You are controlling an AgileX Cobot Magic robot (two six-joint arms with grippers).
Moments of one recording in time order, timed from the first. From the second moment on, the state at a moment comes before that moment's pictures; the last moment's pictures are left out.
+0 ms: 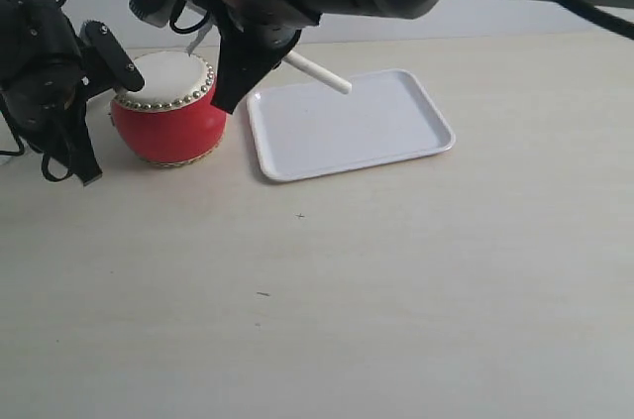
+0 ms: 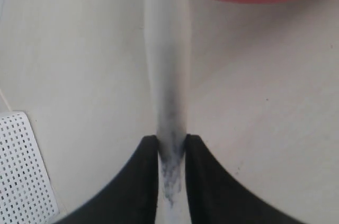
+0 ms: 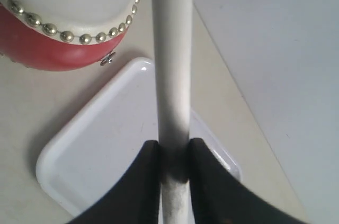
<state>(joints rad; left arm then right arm) -0.38 1.92 -1.14 0.90 0.75 -0.21 0.72 2.05 -1.69 -0.75 0.74 0.13</state>
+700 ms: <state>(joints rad) -0.38 1.73 -1.21 0.86 0.83 -0.21 0.72 2.29 -1.69 -0.74 0.72 0.14</state>
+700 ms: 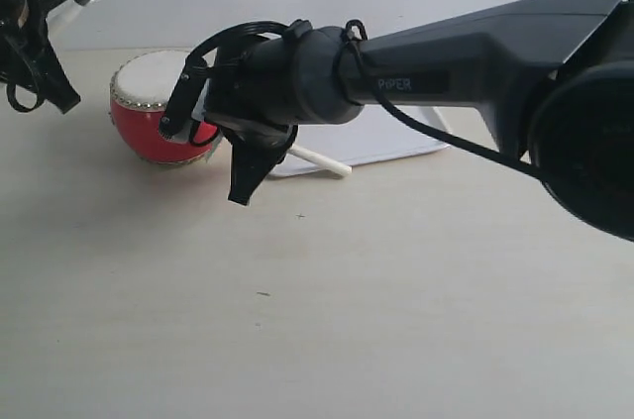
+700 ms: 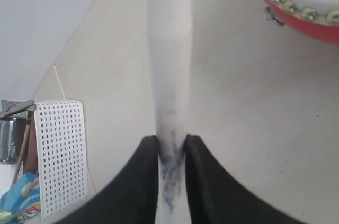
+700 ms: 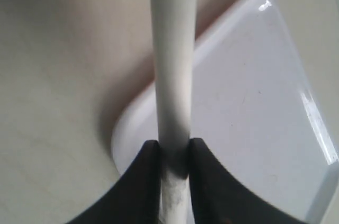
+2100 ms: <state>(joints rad) -0.60 2.03 -1.36 0.33 -0.02 -0.39 0.36 2.13 -1.69 -0.24 0.61 0.01</state>
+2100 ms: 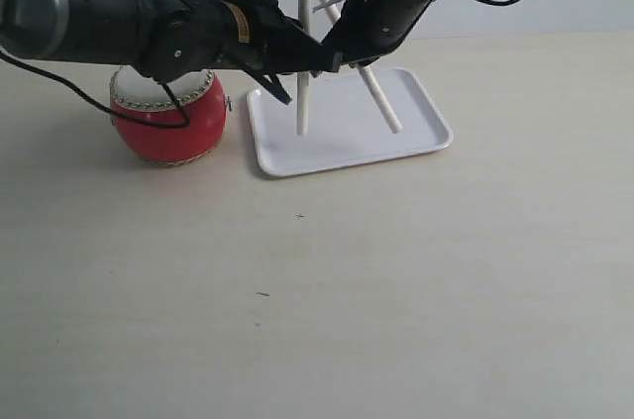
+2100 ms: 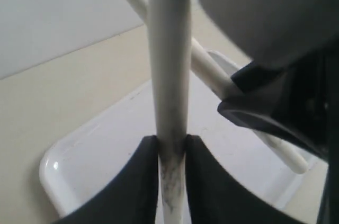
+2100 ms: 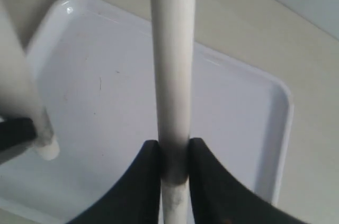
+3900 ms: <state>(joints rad) -0.58 2.26 -1.50 0.34 0.14 -0.33 0.35 2.36 -1.69 -0.24 0.49 0.00</state>
